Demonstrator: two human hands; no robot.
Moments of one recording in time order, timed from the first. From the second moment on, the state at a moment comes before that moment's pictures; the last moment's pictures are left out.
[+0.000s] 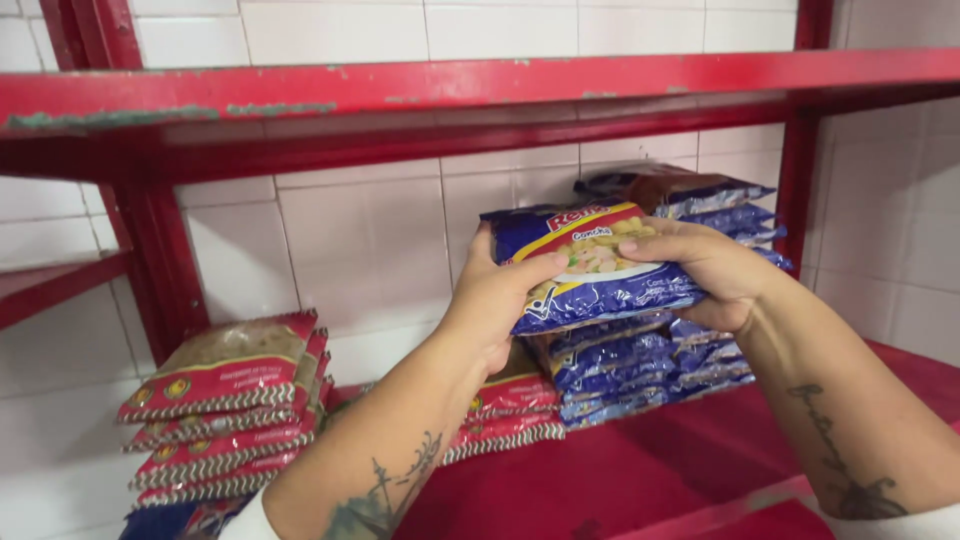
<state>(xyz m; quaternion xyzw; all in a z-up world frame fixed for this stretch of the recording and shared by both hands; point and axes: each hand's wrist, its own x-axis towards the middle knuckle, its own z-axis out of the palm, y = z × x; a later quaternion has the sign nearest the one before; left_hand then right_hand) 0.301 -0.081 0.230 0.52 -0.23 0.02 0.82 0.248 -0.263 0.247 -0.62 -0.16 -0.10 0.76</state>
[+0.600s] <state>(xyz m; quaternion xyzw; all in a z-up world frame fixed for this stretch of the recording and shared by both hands) 0.358 -0.100 0.238 0.59 -0.15 0.09 0.79 0.322 -0.267 0.264 -0.80 0.03 -0.27 0.54</state>
